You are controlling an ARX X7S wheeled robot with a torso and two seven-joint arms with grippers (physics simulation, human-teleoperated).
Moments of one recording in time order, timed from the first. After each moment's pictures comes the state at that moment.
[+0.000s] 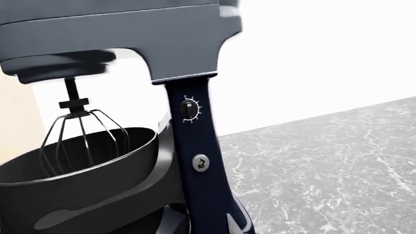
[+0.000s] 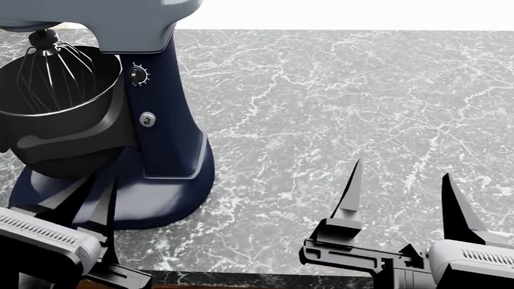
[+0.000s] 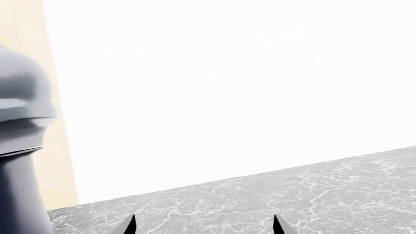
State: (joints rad) left arm -0.30 -0.31 0.27 0.71 -0.32 -0.75 -0.22; right arm 0.15 0.28 -0.04 -0.62 0.45 0.36 0.35
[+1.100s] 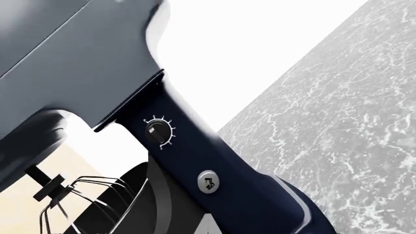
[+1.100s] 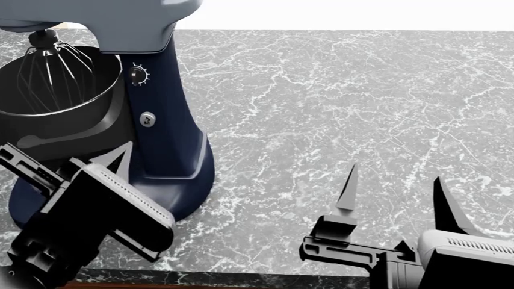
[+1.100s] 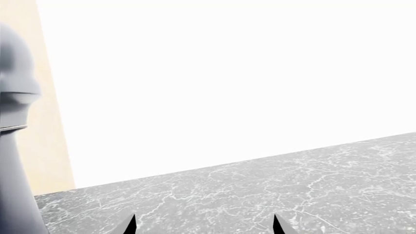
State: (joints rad) left arm -0.71 -0.46 0.69 0.52 -0.09 -0.97 -0.19; right arm 0.18 0.29 -0.07 -0.52 0.45 0.34 0.35
